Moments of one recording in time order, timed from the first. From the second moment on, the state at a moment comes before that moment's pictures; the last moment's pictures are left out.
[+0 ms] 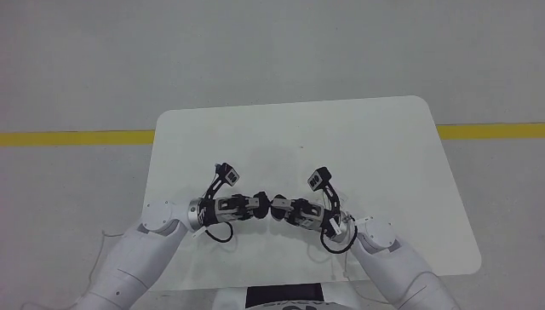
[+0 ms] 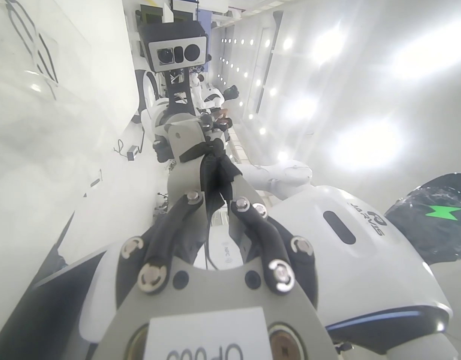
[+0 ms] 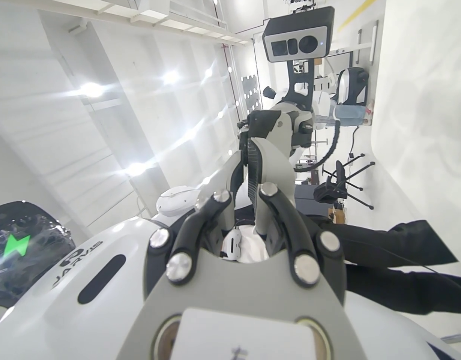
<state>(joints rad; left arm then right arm) 1.46 -1.06 -1.11 -1.44 -0.69 -0.34 -1.19 -1.56 -1.21 1.03 -1.51 0.60 -0.31 0.91</state>
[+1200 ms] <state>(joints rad) 1.51 -1.04 -1.18 -1.48 -0.67 -0.34 -1.22 -1.57 -1.19 1.09 -1.54 0.58 -0.31 0.87</state>
